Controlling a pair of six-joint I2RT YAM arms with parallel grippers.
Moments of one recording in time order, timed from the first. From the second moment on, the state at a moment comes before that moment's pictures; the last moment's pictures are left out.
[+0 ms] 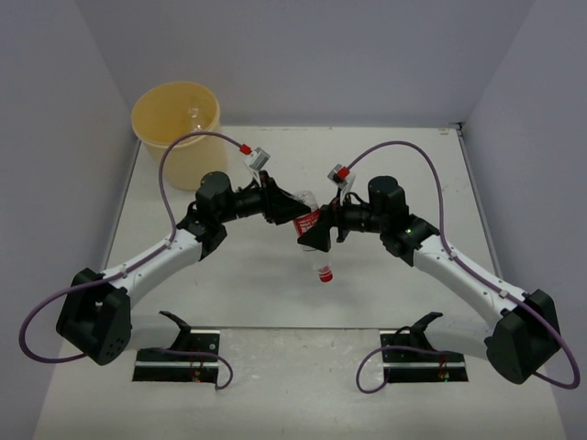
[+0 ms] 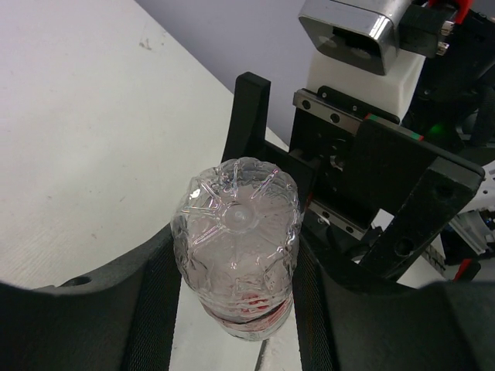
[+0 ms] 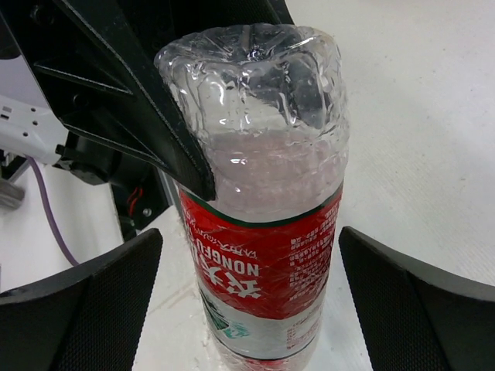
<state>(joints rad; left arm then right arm) -0.54 1.30 0.80 0.46 0.69 -0.65 0.58 1.18 0.86 -0.06 -0.66 0.30</state>
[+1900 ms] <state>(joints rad) -0.08 1.64 1.67 -0.23 -0.57 -0.27 0.25 1.12 1.06 -0.51 0.34 0.62</state>
